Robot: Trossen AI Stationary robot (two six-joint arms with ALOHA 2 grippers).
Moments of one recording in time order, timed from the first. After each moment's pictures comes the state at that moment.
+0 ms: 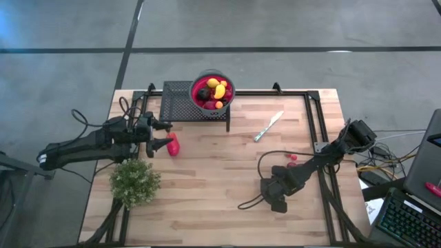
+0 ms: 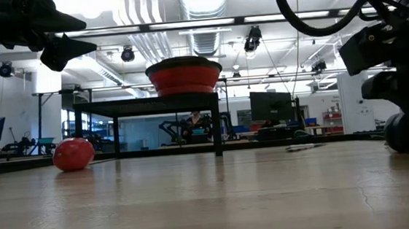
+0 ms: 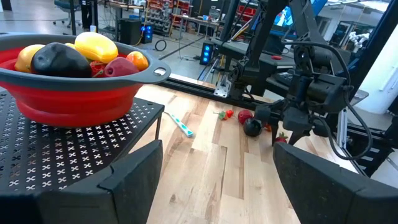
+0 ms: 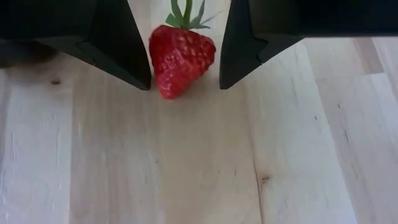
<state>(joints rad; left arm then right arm) 0.22 0.33 0.34 -0.17 0.06 -0.19 0.54 1.67 0.88 -0.65 -0.01 0.70</state>
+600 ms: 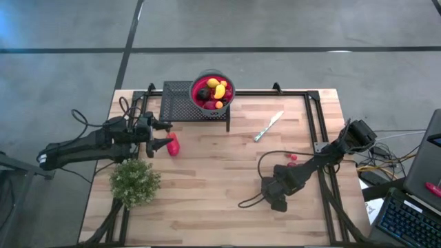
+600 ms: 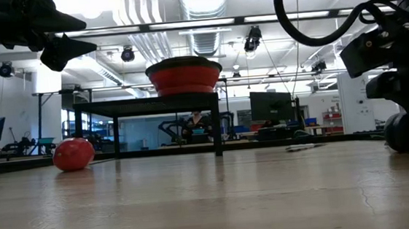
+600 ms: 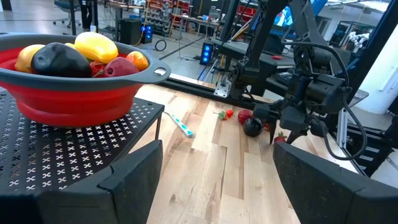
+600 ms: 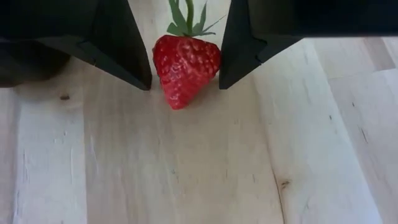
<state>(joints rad) 0.22 0.33 0.34 -0.17 0.06 -0.19 0.54 1.67 0.88 -0.68 -0.01 0.75</state>
